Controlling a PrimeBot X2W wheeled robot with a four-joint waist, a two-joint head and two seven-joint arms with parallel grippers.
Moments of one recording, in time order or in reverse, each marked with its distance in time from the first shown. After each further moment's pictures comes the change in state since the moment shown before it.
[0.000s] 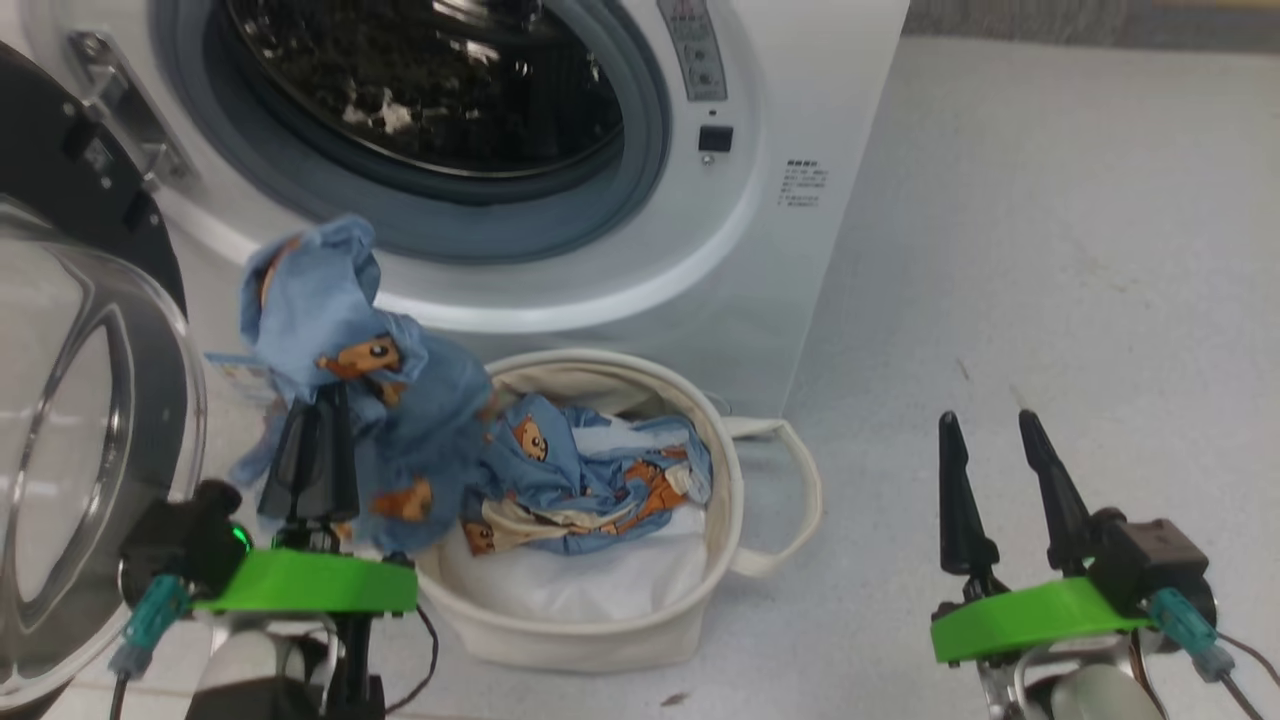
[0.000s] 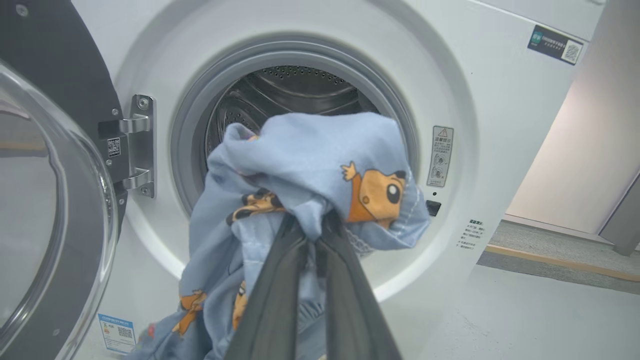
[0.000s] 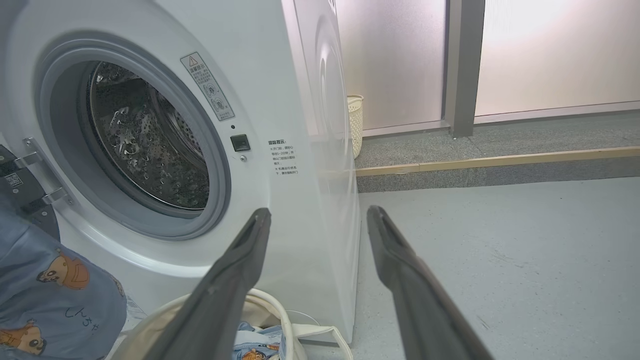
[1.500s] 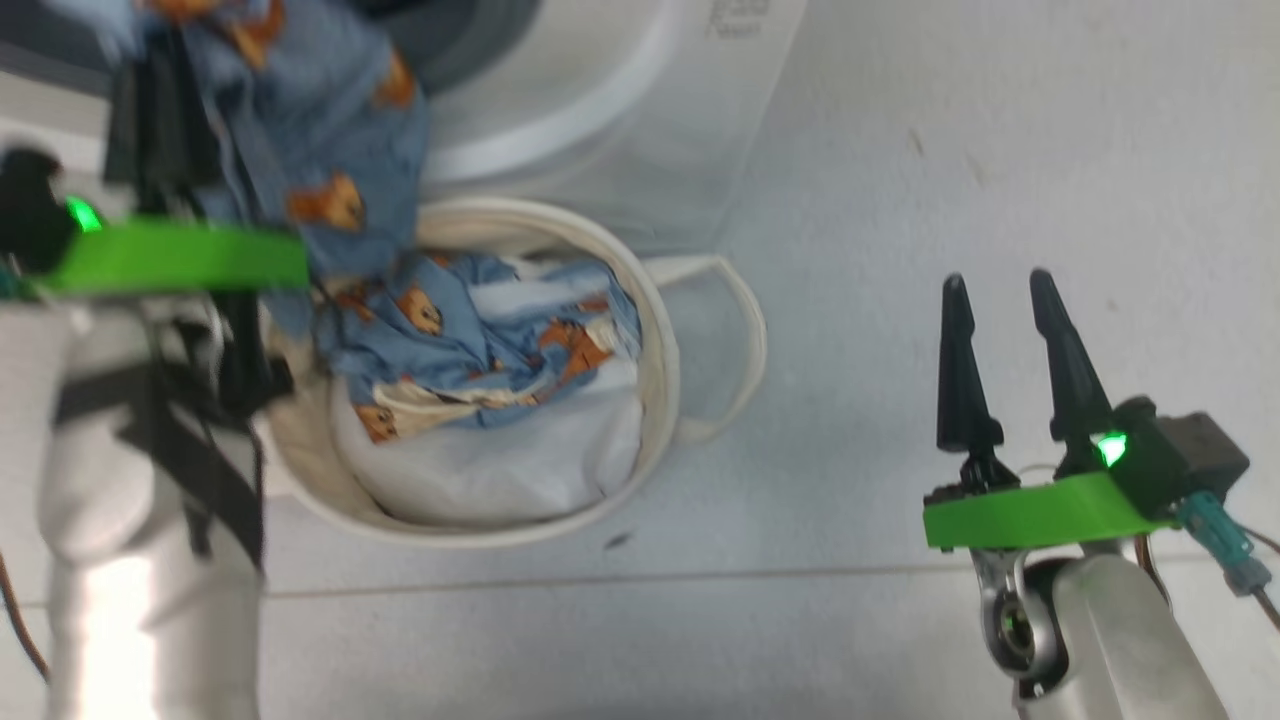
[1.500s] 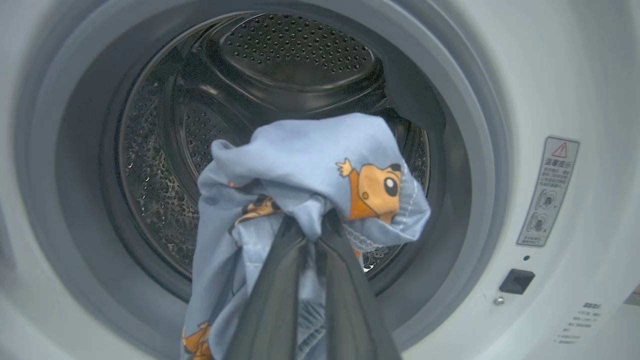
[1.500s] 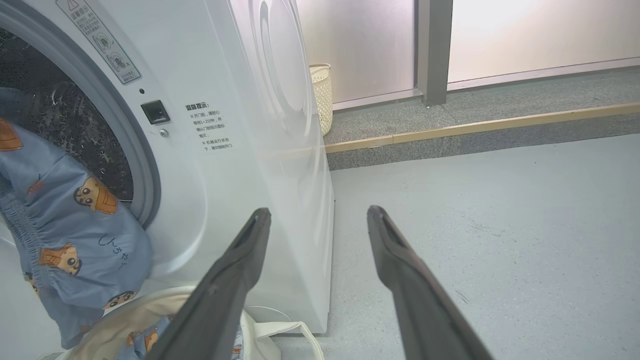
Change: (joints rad) left arm -0.496 0.004 0.139 0.204 0.026 -0.027 -0.007; right arm -0.146 0.000 0.015 -0.076 0.016 0.000 0.000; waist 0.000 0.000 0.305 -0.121
